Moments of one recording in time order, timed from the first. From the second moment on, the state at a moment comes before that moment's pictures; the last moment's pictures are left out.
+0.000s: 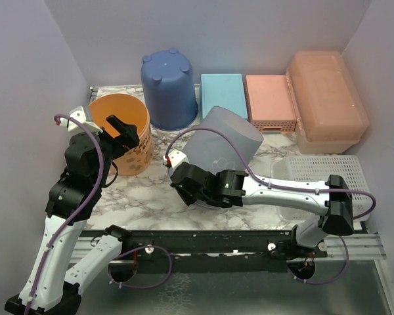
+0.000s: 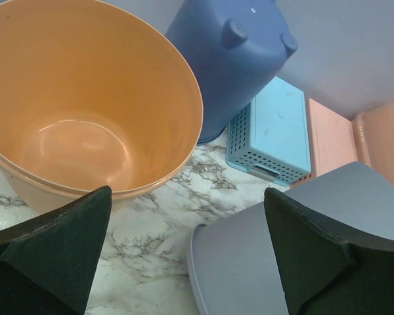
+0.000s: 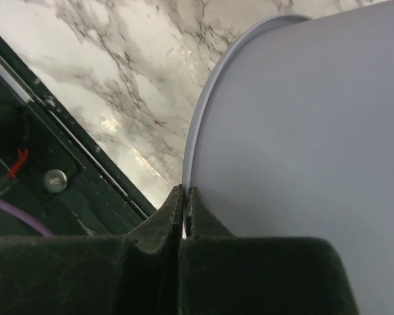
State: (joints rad) left arm -0.36 0.74 1.19 -0.69 -0.35 -0.59; right arm 1.31 1.59 1.39 -0.55 0.32 0.37
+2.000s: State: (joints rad) left arm -0.36 0.77 1.19 -0.73 -0.42 -0.60; right arm 1.31 1.14 1.32 -0.38 0.22 0.23
